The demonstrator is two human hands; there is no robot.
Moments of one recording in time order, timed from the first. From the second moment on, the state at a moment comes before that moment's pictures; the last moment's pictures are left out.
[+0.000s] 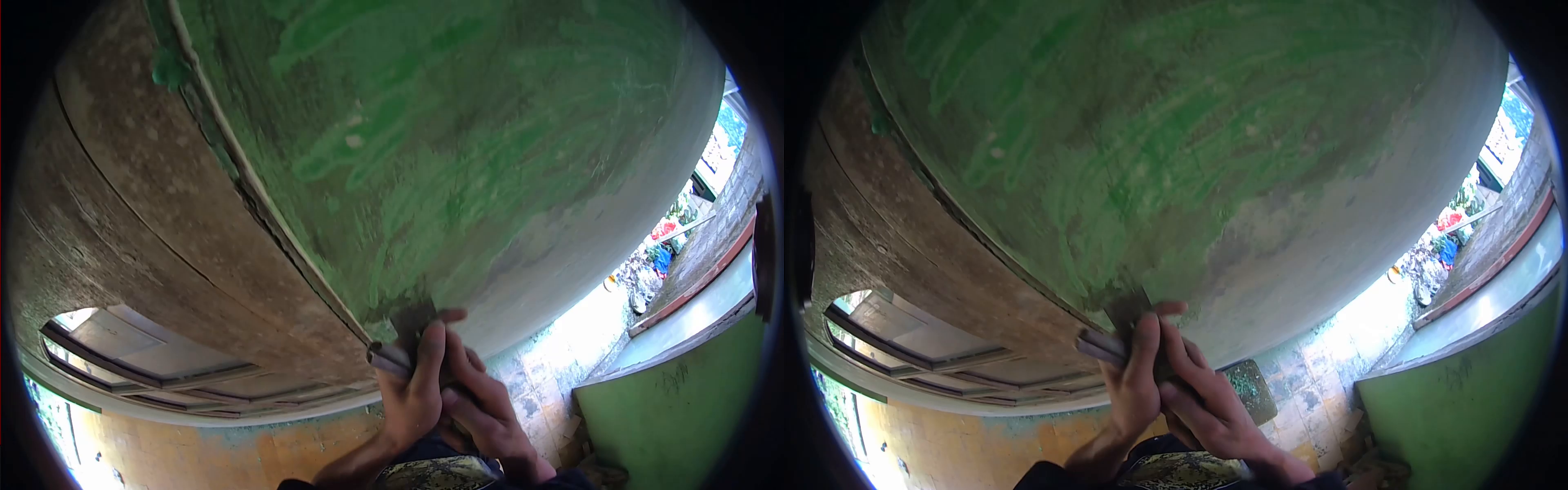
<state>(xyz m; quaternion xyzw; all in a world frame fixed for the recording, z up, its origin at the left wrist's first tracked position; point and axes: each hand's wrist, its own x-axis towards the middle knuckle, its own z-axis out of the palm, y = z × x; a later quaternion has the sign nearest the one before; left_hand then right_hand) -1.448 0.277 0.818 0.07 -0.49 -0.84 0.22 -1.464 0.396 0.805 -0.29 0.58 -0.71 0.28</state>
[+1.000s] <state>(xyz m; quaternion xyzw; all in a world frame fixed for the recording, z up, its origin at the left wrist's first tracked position) -1.446 0.271 0.792 0.08 -0.51 -0.83 0.22 -1.454 0.388 0.789 -0.27 0.59 -0.71 0.27</state>
